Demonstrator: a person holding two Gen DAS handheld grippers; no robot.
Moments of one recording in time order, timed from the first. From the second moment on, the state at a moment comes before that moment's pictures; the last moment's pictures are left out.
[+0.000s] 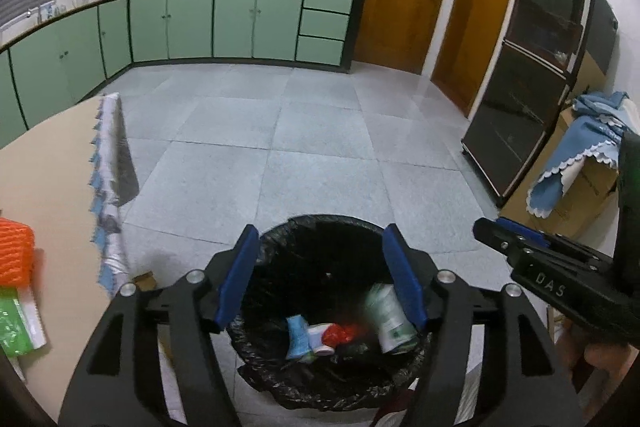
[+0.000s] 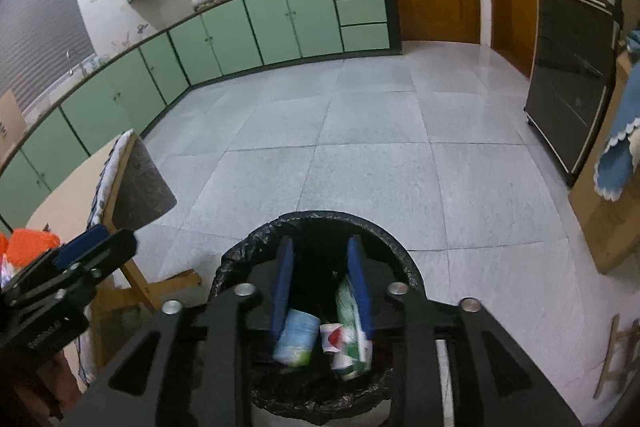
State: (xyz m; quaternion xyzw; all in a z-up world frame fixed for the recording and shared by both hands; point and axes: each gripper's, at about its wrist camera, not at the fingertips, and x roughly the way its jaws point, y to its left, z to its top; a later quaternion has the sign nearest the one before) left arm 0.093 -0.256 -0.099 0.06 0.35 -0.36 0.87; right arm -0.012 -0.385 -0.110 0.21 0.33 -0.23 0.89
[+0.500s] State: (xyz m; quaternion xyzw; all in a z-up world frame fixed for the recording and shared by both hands) left arm 0.088 -0.165 -0.031 0.04 0.29 -0.27 0.92; right arm -0.004 -0.330 -0.047 0.17 0.27 -0.20 0.93
